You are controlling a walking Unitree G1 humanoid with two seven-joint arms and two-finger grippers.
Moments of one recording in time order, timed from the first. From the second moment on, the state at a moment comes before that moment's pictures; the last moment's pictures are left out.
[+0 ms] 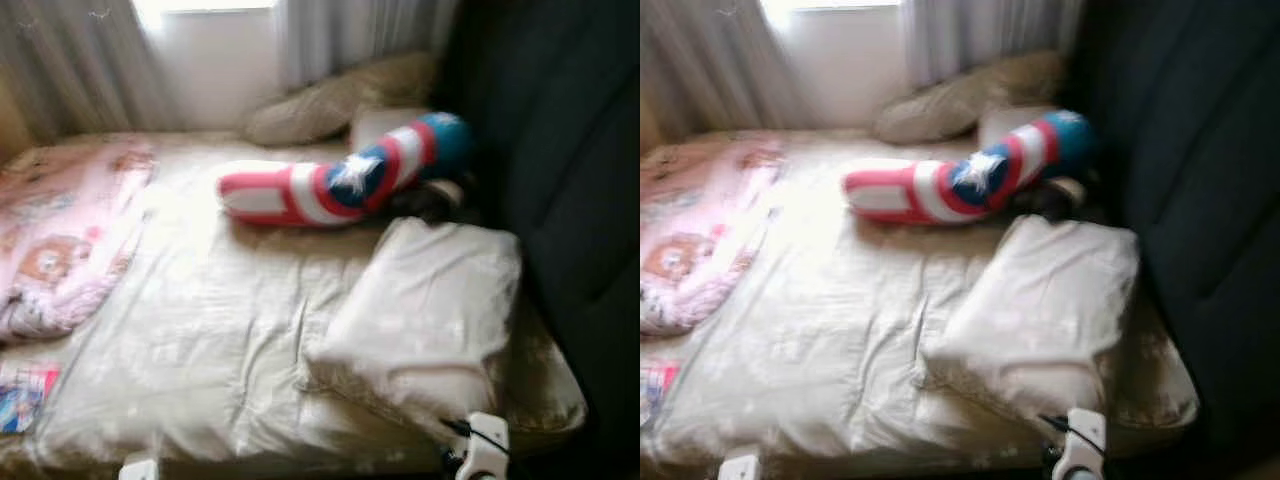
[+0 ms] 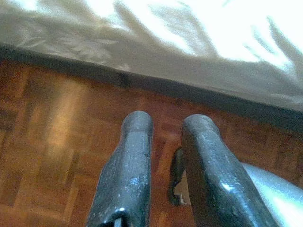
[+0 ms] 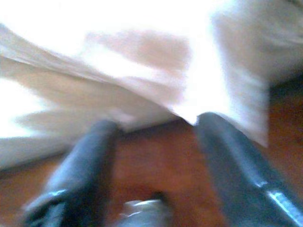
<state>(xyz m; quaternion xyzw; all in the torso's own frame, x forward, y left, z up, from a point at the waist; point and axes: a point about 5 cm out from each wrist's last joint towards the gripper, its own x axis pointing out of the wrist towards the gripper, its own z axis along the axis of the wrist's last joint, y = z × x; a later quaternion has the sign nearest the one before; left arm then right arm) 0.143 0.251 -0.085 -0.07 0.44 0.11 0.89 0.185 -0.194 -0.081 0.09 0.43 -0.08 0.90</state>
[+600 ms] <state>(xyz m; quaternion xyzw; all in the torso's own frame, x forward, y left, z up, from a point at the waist) 0.166 0.239 -0.077 -0.08 0.40 0.09 0.91 0.172 -0.210 -0.084 0.08 0.43 -0.10 0.89</state>
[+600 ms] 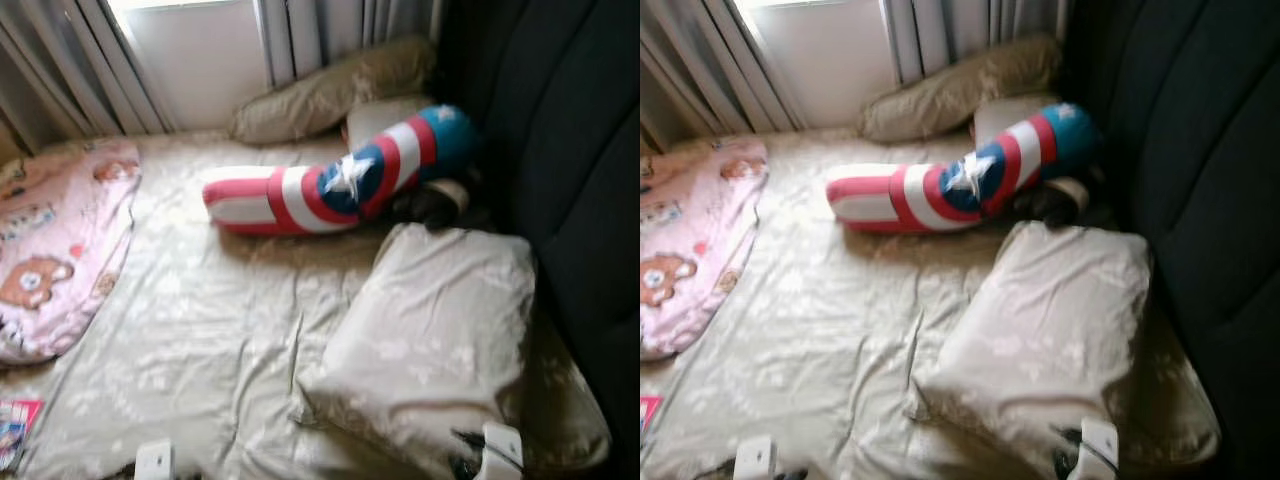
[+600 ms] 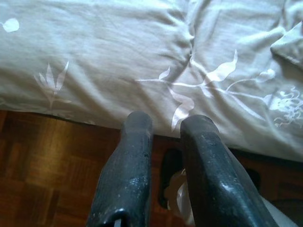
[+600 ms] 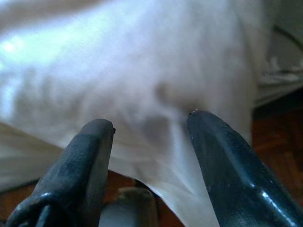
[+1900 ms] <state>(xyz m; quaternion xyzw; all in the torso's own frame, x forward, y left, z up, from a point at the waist) 0.245 0.229 -0.013 -0.04 0.15 0.04 0.99 0.266 -0.205 -0.010 0.07 0.17 -0.02 0.98</state>
